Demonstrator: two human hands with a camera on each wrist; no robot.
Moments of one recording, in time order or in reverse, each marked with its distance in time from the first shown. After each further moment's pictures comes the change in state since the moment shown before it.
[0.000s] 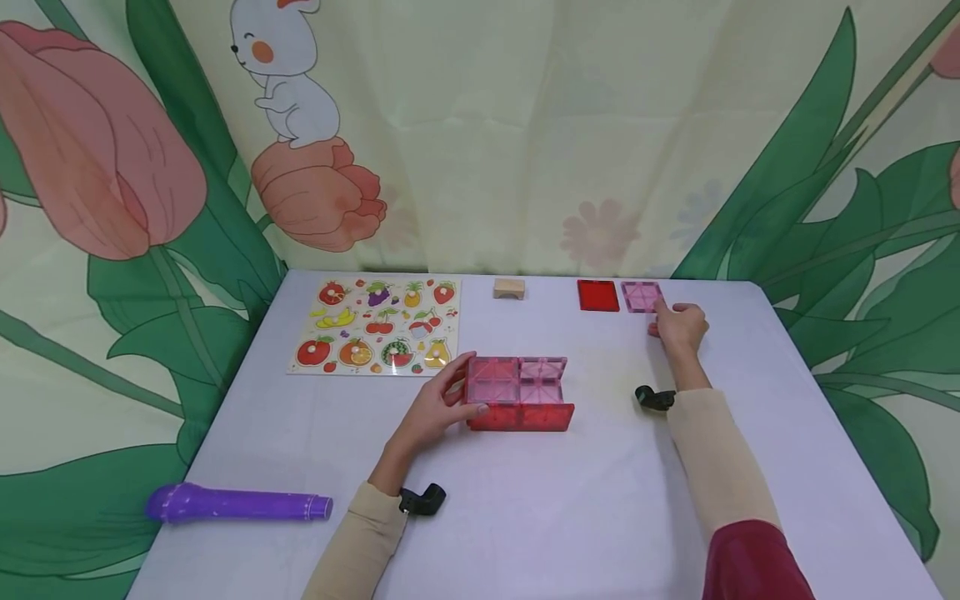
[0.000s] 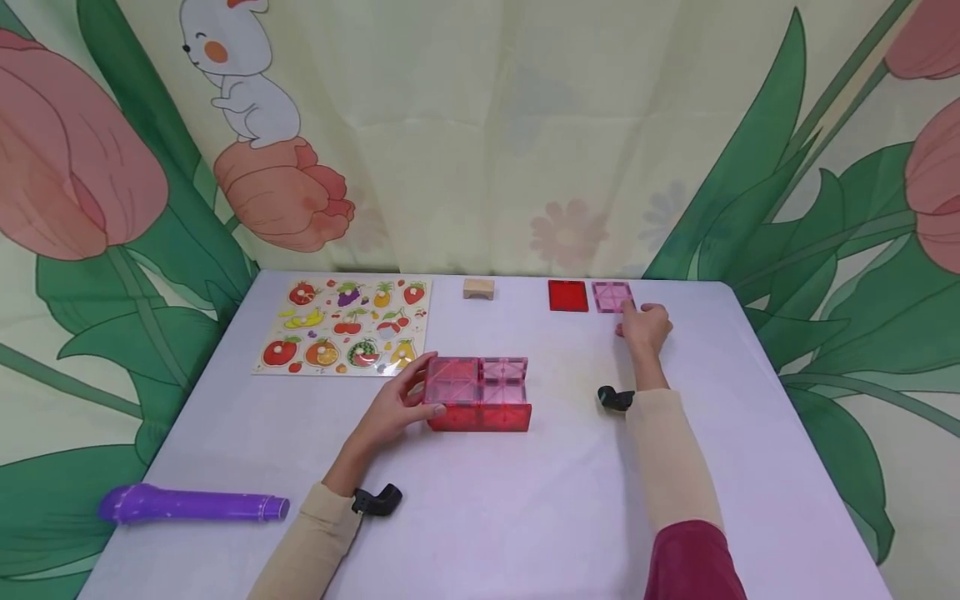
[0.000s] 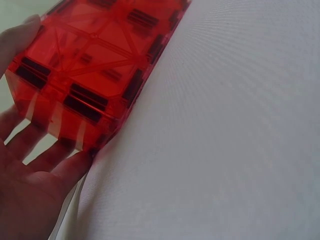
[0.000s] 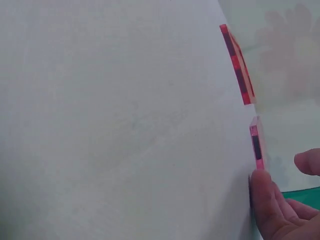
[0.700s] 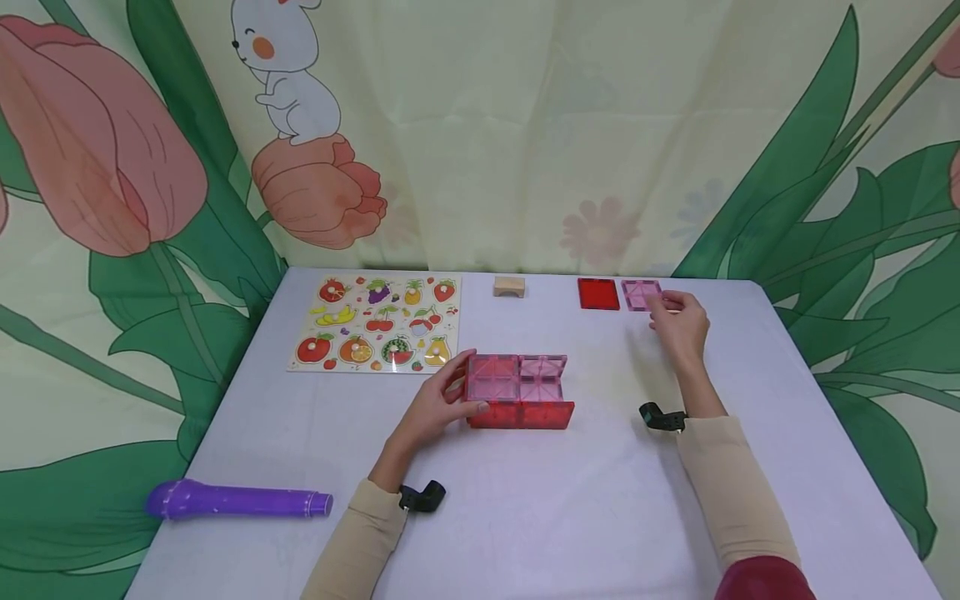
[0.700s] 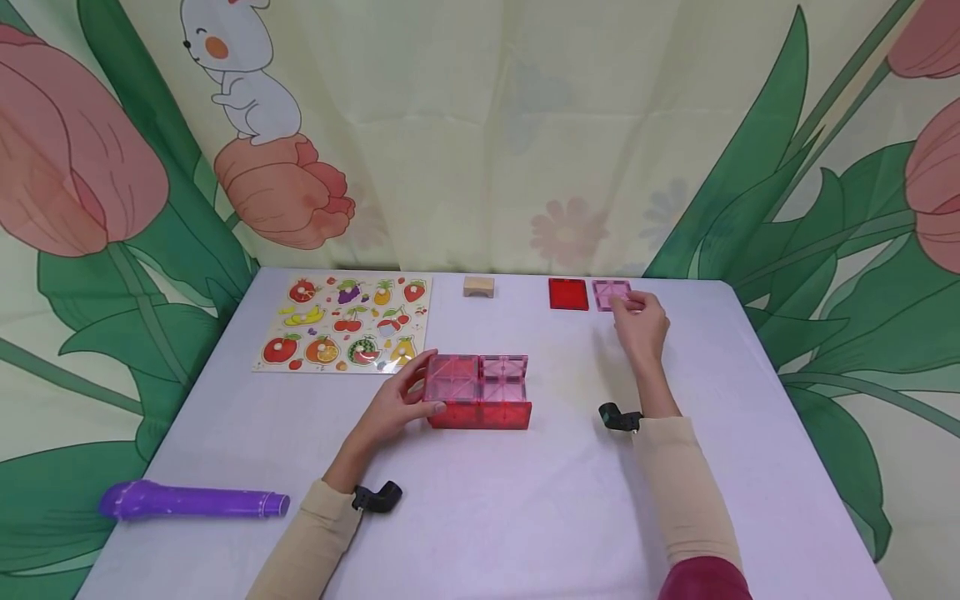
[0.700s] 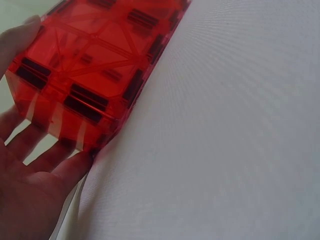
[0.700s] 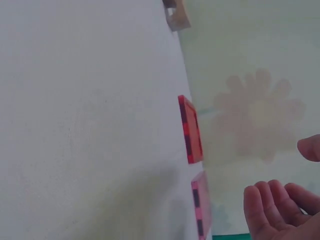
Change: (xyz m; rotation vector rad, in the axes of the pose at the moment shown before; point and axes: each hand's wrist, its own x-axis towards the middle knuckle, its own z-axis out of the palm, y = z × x) left_hand 0.001 0.001 -0.001 0.006 0.003 0.004; right_hand -0.056 -0.025 -0.012 -0.041 -0.026 -0.188
